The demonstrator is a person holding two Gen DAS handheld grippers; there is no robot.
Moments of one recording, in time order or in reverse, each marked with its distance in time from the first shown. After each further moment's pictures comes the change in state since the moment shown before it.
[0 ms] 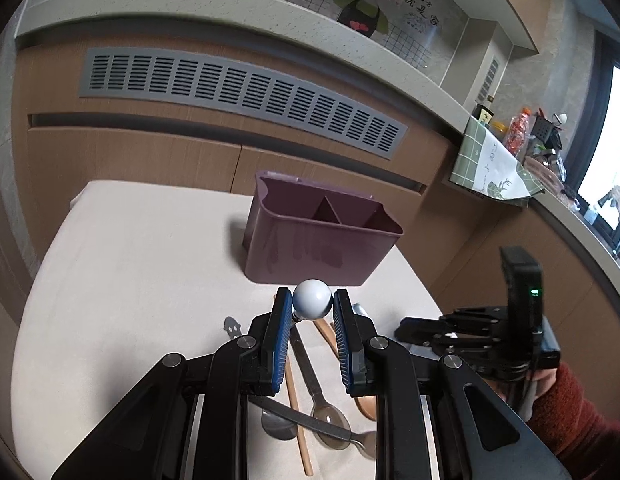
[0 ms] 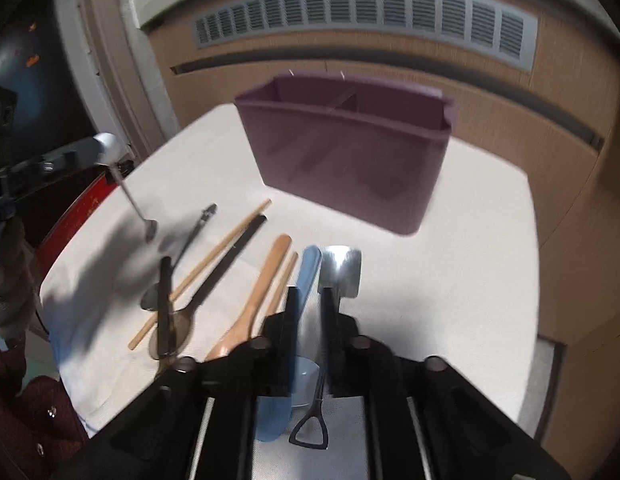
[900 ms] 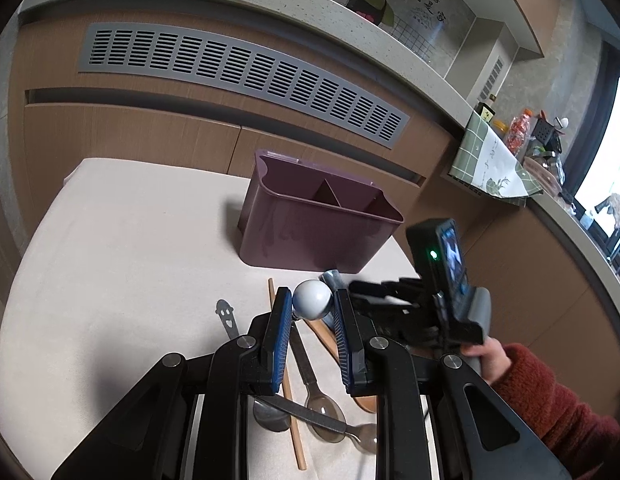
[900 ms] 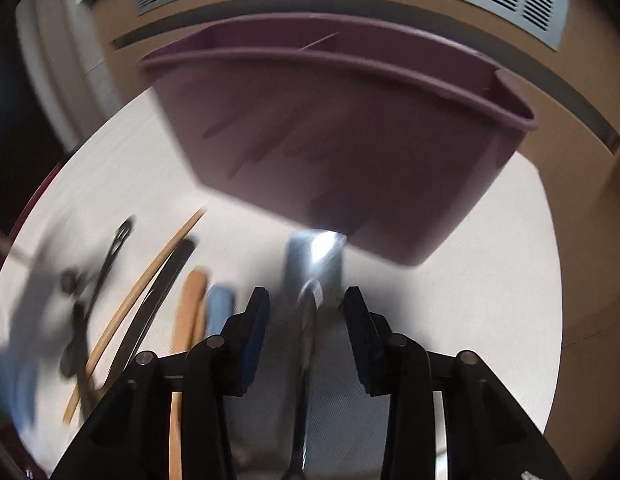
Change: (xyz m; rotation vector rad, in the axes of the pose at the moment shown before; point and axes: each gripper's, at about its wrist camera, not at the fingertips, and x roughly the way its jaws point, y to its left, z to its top) left arm 0.009 0.006 -0.006 -0.033 0.035 -0.027; right arm 0.077 0.008 0.044 0.007 0.042 -0.143
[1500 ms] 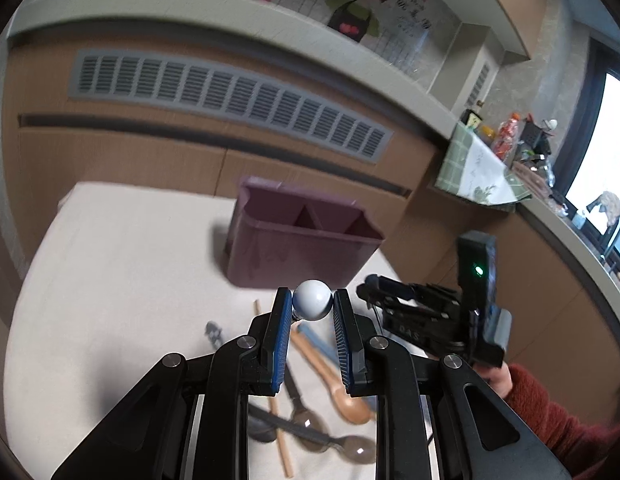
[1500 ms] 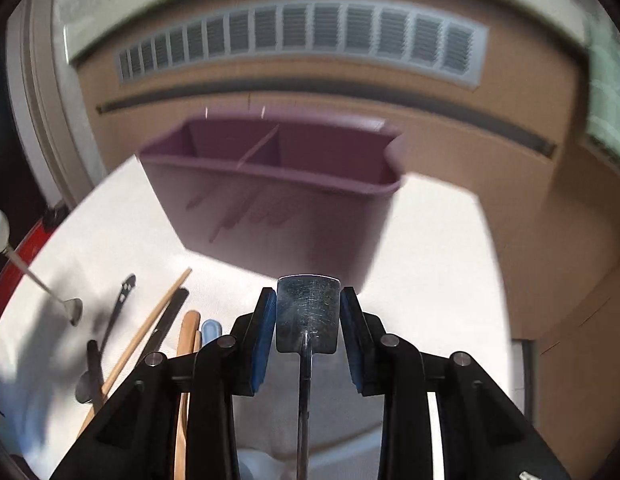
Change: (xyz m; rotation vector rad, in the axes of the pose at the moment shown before) left arm -0.016 -0.023 0.018 0.045 -0.055 -0.027; right arm -0.082 -0.011 -0.020 0.091 -0.266 -0.110
